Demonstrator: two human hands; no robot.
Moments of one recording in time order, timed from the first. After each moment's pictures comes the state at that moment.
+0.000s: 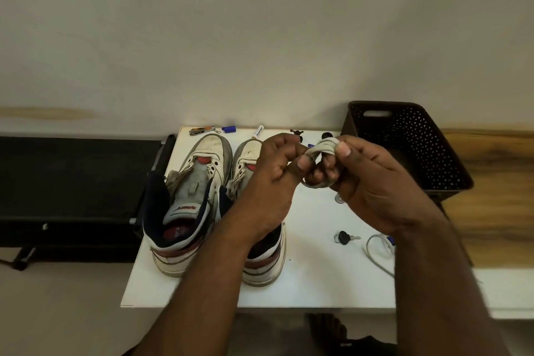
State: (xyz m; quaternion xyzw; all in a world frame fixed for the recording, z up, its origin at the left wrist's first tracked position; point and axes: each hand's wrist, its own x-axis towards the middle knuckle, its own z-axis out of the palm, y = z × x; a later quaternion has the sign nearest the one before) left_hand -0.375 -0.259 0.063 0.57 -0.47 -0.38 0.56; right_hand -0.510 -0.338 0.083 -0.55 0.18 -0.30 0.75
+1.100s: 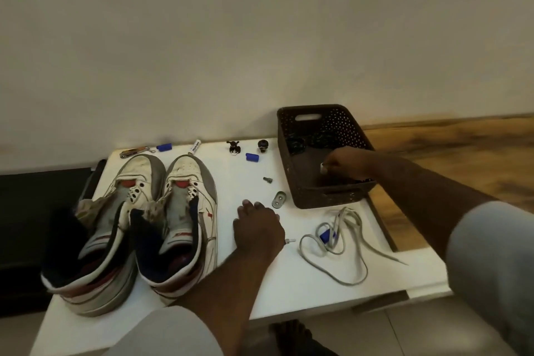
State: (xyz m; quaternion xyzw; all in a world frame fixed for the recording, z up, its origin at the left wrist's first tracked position) left_hand -0.476 -0.333 -0.043 0.83 -0.49 -0.24 -0.01; right_hand -0.618 -0.507 0.038 -0.86 0.45 0.16 0.18
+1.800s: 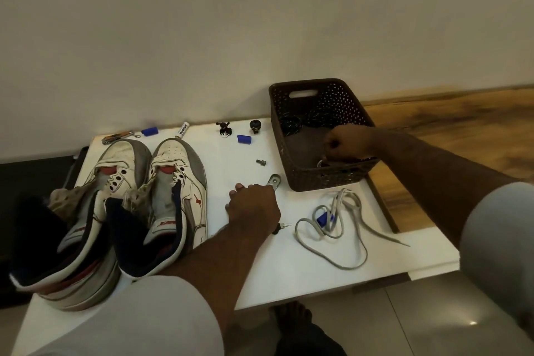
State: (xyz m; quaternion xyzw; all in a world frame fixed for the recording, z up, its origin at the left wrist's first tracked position) left_hand -0.476 -0.353 -0.056 0.81 -0.56 -0.15 -0.06; right_hand -0.632 -0.524 0.020 -0.87 0.43 0.15 0.20
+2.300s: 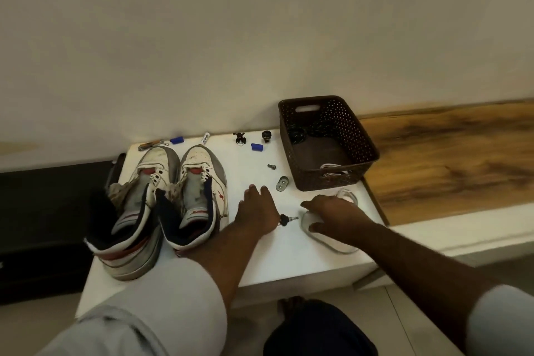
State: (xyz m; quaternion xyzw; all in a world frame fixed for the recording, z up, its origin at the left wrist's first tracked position) left_hand -0.462 -0.316 -0.030 0.80 -0.53 -0.29 0.03; right_hand -0.637 -0.365 -0.005 -0.89 0.41 0.13 0.17
